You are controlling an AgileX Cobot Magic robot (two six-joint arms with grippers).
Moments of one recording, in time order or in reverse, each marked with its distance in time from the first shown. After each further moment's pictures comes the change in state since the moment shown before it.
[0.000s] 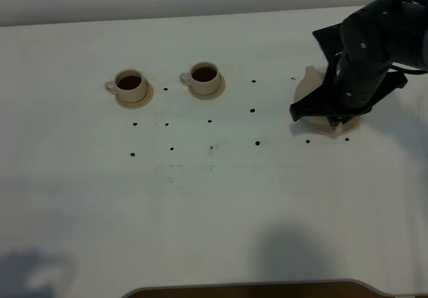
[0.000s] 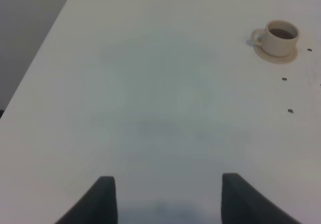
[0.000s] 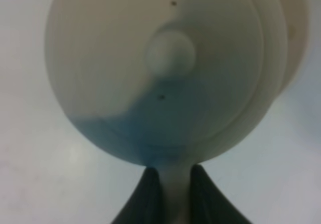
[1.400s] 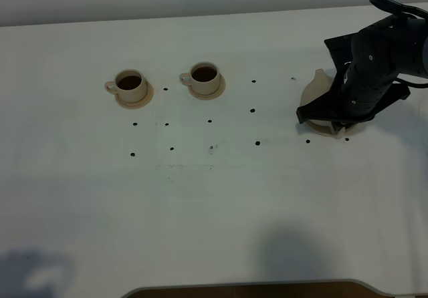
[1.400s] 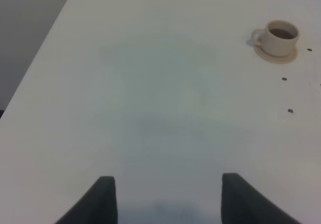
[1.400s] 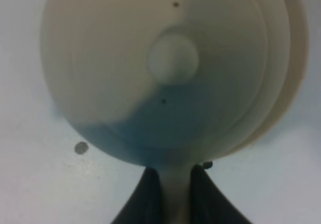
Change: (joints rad) left arm 0.000 0.000 0.000 0.000 0.000 0.000; right arm -0.047 0.058 0.042 0.016 -0.108 0.006
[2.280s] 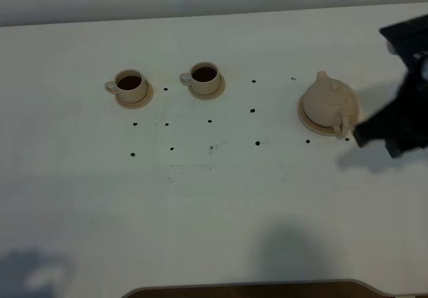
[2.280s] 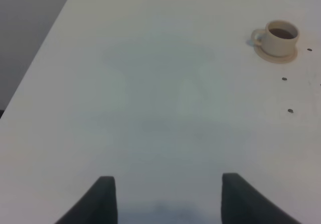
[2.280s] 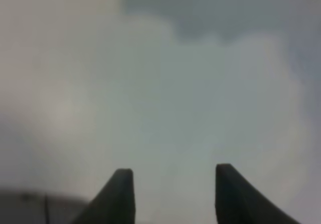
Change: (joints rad) left arm 0.000 0.000 0.000 0.000 0.000 0.000; right arm 0.059 -0.546 0.129 0.042 0.506 -0.074
